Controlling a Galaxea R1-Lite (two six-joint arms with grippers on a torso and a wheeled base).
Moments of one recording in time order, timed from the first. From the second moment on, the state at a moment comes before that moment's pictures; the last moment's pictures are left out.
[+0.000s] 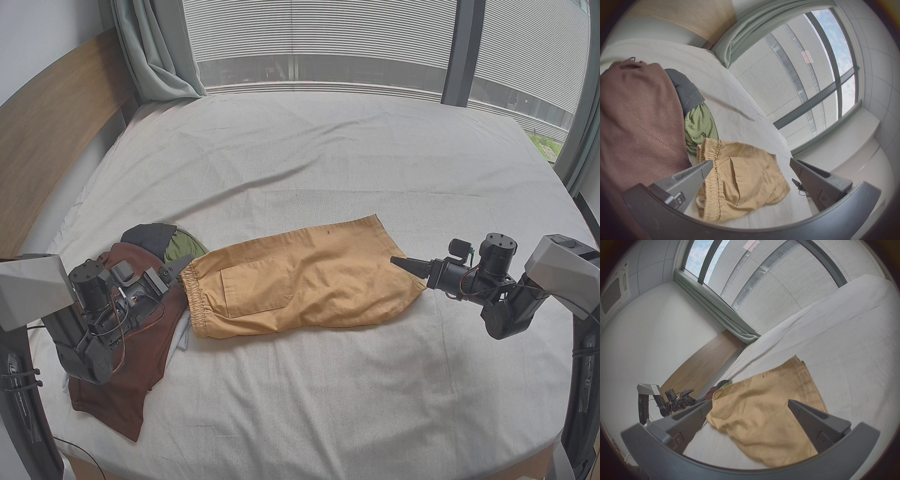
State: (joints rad) left arm -0.03 2.22 -0.62 -1.55 -0.45 -0.79; right arm 0.11 2.37 -1.04 -1.26 0.75 0.45
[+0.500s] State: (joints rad) left arm -0.06 2.15 -0.52 -1.55 -0.44 -0.57; right arm 0.22 2.24 -0.79 -1.29 0.65 0.36
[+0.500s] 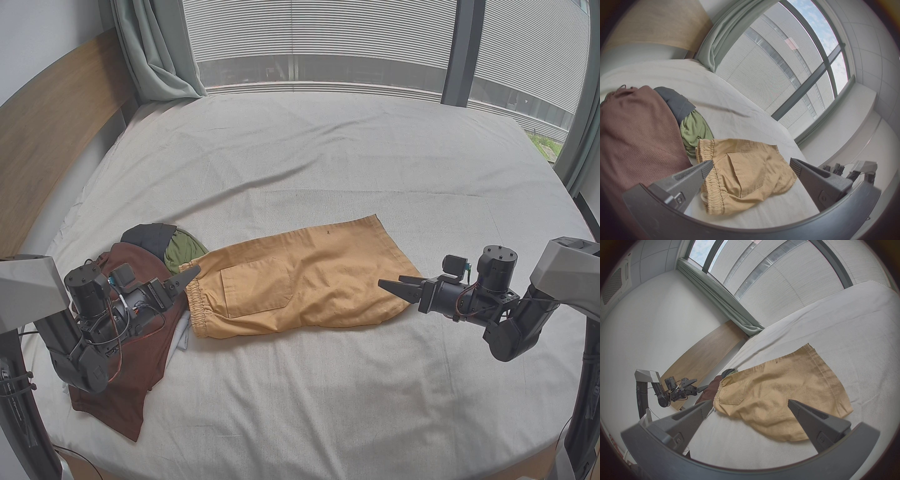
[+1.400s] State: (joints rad) left arm -0.08 2.15 -0.48 -1.55 -0.37 -0.30; right arm 0.24 2.30 -0.71 -1.34 0.52 0.37
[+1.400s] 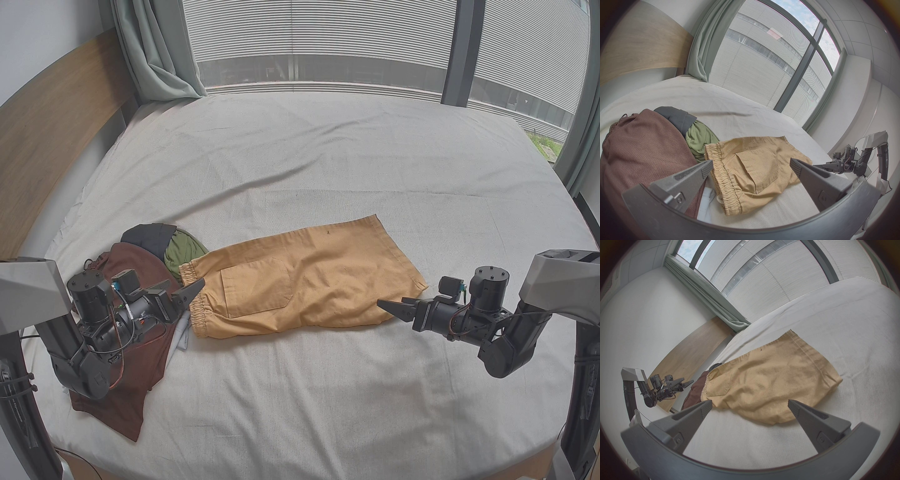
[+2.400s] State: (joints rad) left arm -0.08 2.15 -0.48 -1.55 -0.37 -0.30; right arm 0.27 2.45 -0.77 -1.36 0.47 0.40
